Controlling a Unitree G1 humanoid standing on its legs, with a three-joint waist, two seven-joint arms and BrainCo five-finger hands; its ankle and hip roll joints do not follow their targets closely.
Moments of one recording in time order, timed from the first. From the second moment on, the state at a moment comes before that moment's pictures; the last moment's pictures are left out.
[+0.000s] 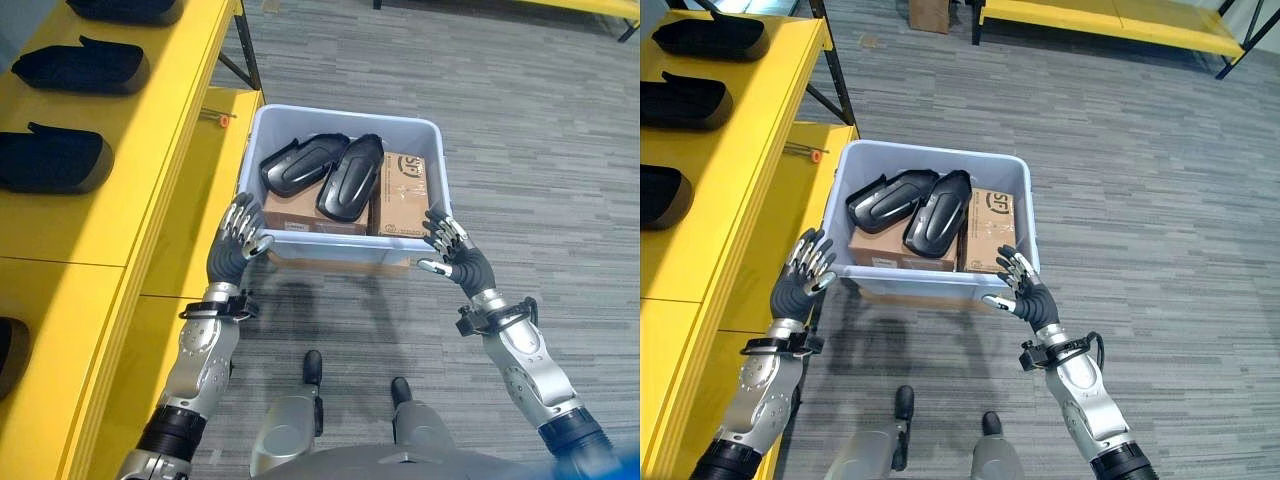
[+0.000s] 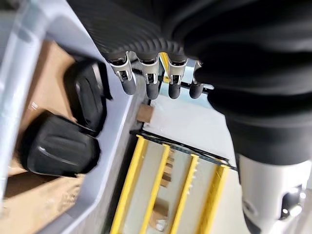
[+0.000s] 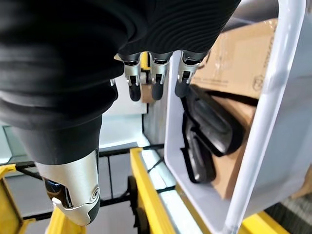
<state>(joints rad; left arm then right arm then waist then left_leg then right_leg) 0.05 0.41 -0.13 0.06 -0.59 -0.34 0.03 0.00 -0.44 0.28 0.03 0.52 -0.23 0.04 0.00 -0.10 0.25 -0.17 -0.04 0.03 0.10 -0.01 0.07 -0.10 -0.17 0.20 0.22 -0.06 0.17</state>
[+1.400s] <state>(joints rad) -0.03 0.30 -0.17 0.05 -0.60 -0.34 0.05 -0.08 -0.48 0.26 0.06 0.52 -0.26 -0.06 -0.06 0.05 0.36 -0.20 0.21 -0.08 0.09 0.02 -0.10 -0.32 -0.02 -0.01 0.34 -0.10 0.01</state>
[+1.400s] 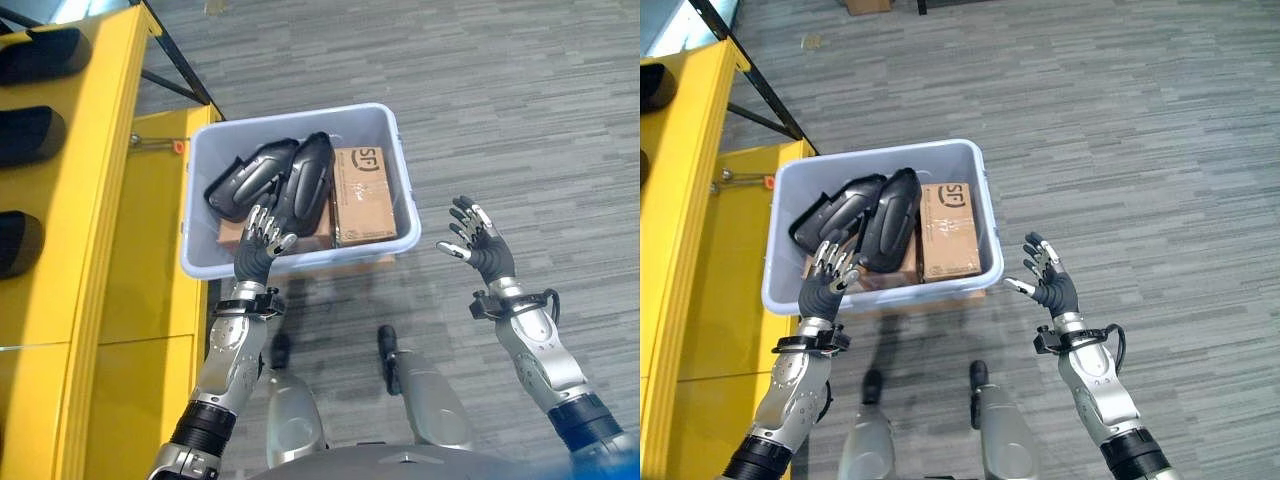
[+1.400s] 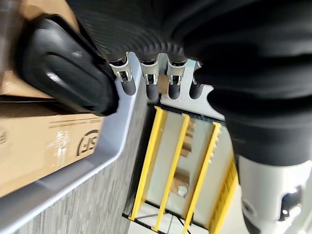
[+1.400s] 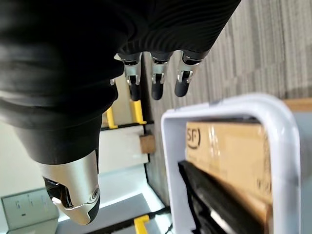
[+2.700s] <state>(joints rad) -0.12 0.38 -0.30 -0.01 -0.57 -0.34 0.18 -0.55 -0.19 0.24 0.49 0.92 -0.35 -0.30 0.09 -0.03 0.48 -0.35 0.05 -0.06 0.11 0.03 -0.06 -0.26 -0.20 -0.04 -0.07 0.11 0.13</state>
